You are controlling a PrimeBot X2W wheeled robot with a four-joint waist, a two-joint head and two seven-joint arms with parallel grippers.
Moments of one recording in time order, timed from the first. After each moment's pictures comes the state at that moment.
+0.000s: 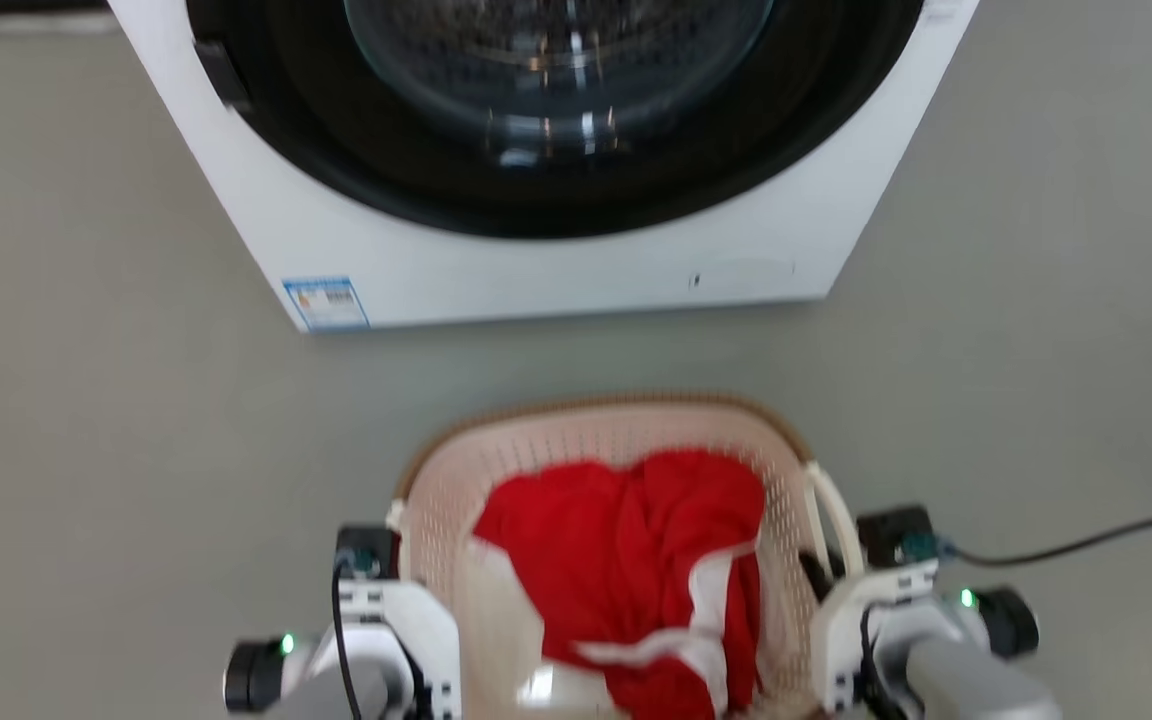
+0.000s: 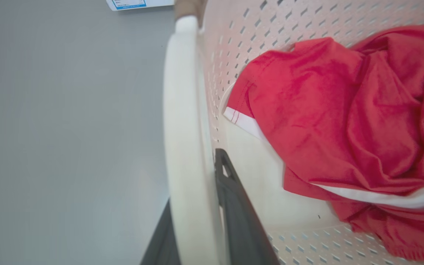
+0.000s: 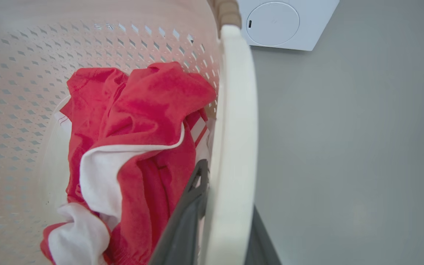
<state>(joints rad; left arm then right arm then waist) -0.59 0.04 -1.20 1.25 -1.21 0.14 -0.20 -0.58 -0.06 0.87 1.28 0.77 0.11 -0.21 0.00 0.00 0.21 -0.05</state>
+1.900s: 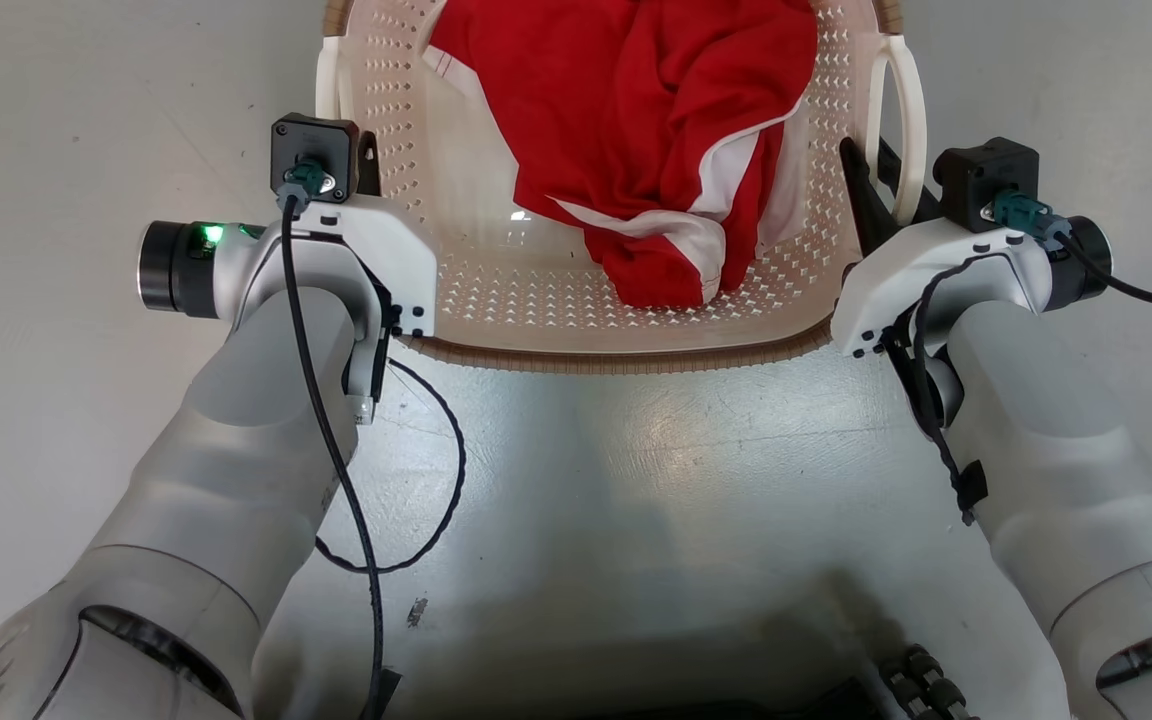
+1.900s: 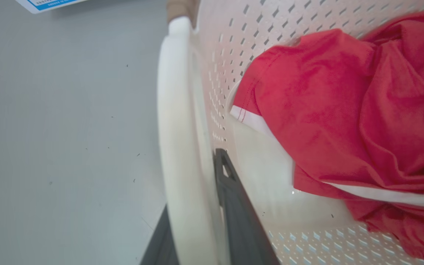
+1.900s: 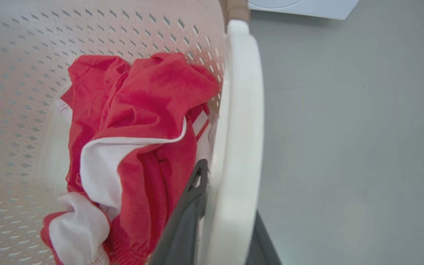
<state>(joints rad) -1.08 0.09 -0.83 1.13 -0.72 0.25 -0.25 -0.97 -0.08 0.27 1.09 0.21 0.11 -0.25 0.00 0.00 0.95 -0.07</state>
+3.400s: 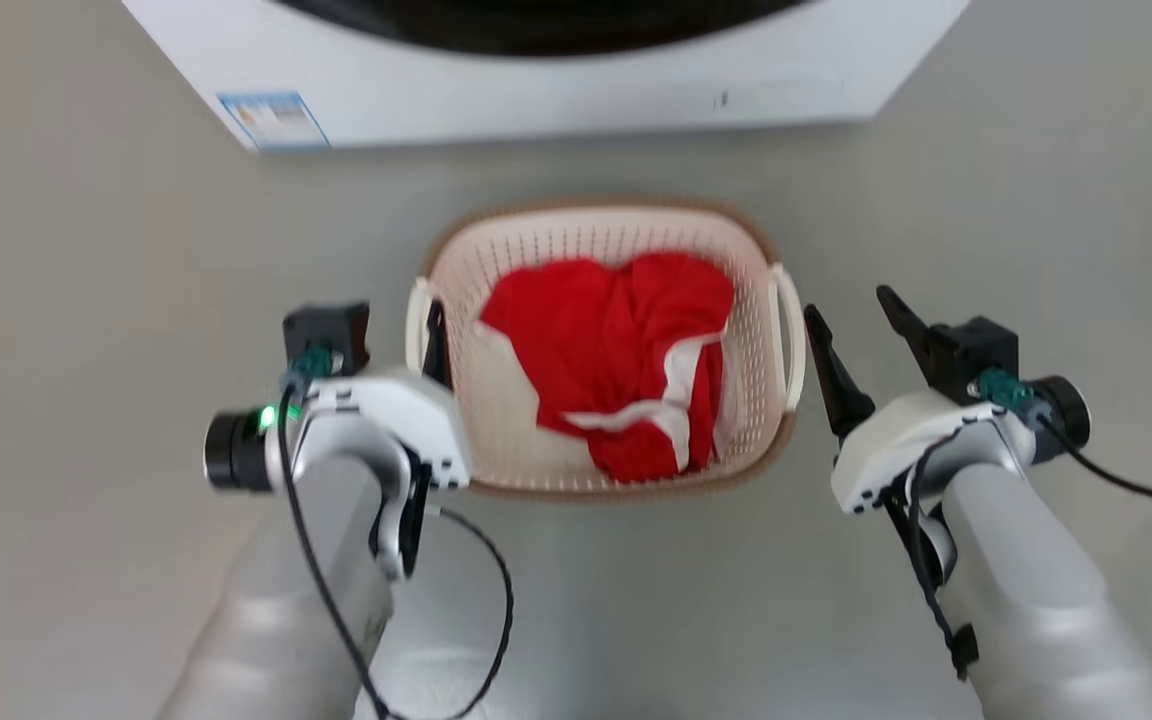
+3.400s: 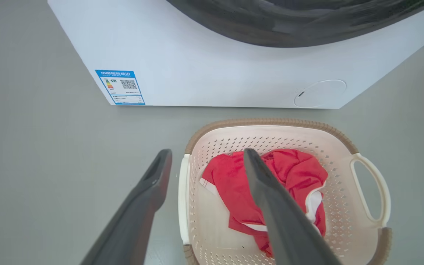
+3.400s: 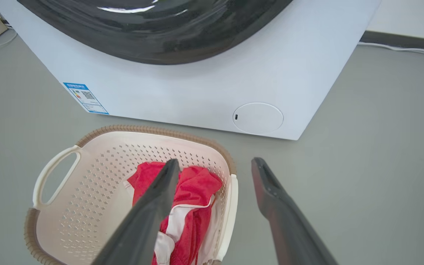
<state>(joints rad) -0.74 0.04 -0.48 0.93 -0.56 0.18 -0.26 -0.64 -0.06 0.10 0.85 0.04 0.12 -0.25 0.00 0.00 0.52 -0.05</state>
